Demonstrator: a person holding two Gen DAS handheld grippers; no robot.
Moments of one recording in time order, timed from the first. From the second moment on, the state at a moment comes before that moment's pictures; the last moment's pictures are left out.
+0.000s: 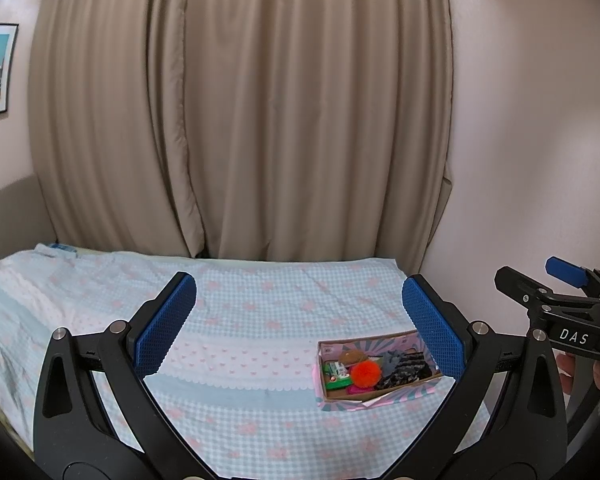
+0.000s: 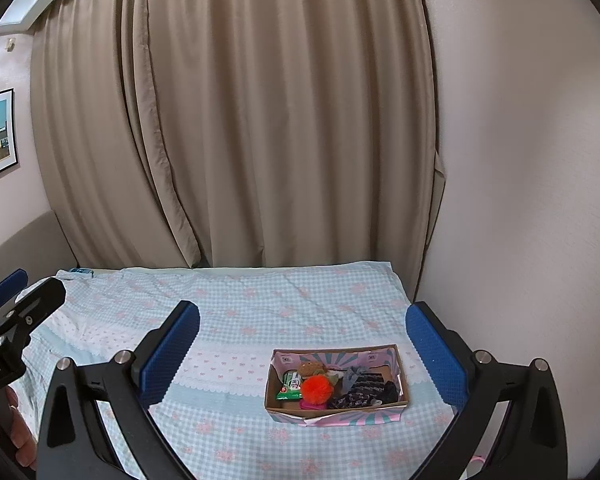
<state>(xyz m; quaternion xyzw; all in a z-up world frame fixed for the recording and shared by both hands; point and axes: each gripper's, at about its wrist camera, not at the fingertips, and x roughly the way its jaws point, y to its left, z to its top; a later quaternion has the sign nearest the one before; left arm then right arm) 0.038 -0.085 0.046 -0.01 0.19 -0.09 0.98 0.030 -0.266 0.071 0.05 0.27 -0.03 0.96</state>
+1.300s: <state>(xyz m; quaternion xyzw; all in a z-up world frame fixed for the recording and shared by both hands) 0.044 -0.080 0.047 -0.01 0.19 -0.09 0.98 0.030 -0.258 0.075 0.05 0.28 -0.04 0.96</state>
